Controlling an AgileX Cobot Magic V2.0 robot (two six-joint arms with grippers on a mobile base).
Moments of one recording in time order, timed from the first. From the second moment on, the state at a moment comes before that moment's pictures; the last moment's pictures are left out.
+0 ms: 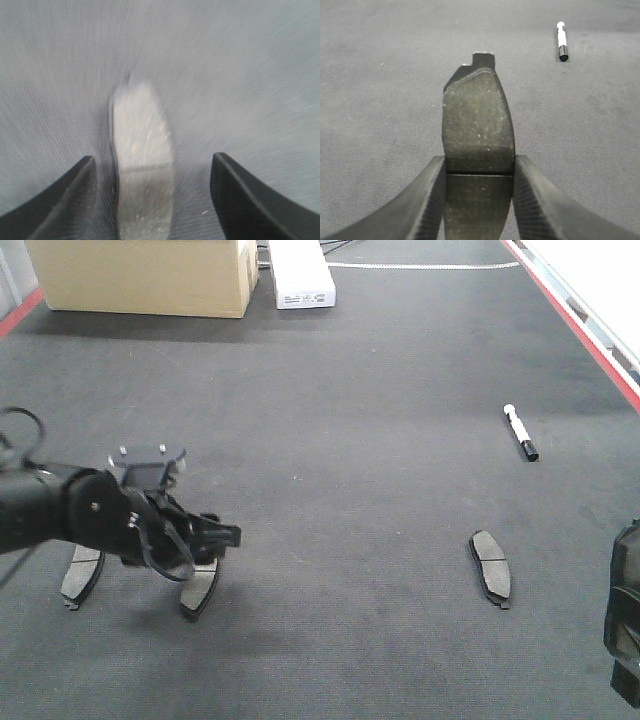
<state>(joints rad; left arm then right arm) -0.37 1.71 -1.00 -0.14 0.40 -0.18 0.19 0.50 -0.41 -0.03 0.48 0.10</state>
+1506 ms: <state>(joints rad) -0.37 0.31 -0.35 0.16 0.21 -0.17 0.19 0.50 -0.41 -0.03 0.48 0.10</state>
